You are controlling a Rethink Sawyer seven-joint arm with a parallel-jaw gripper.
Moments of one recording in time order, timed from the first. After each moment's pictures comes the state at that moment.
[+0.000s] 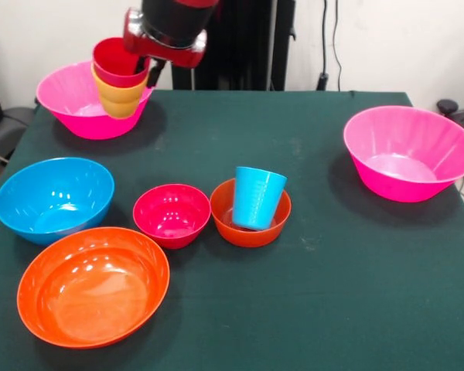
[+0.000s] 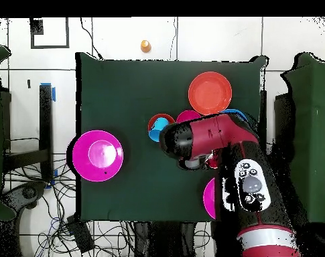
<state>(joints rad) -0.43 -0.72 0.22 1.58 -0.69 1.09 1.85</state>
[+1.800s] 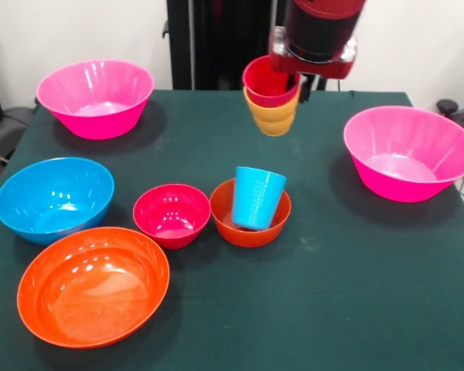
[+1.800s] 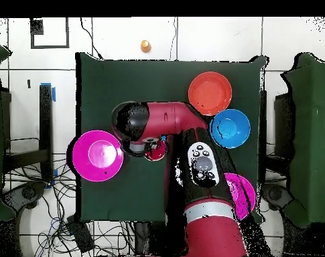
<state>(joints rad) -0.22 -0.63 0.17 1.51 -0.21 1.10 1.91</state>
